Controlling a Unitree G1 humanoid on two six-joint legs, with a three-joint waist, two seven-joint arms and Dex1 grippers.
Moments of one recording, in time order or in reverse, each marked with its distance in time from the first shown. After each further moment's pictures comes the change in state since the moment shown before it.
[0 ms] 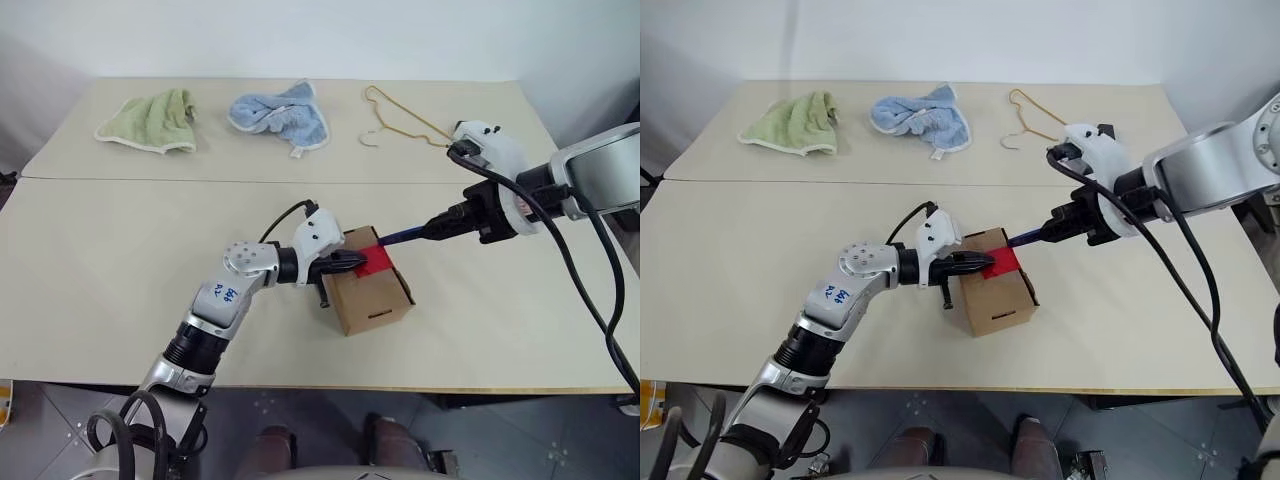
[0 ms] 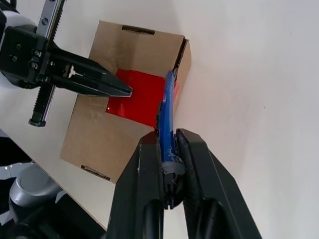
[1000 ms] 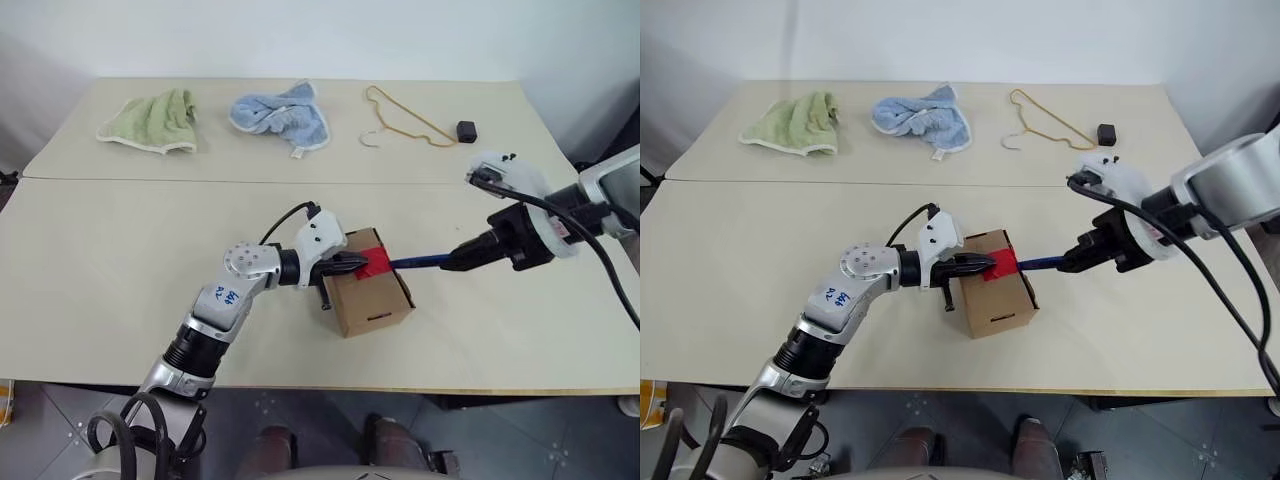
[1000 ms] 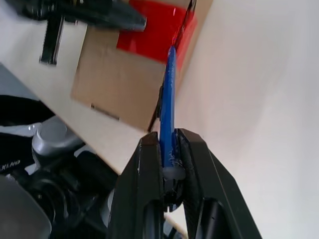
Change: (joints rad) left arm 0.012 0.006 -0.011 -0.032 0.002 0.021 0.020; right arm -0.066 -0.215 0.238 -0.119 0.003 0.043 0.300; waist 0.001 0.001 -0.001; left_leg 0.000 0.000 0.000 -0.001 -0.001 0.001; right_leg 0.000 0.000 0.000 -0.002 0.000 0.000
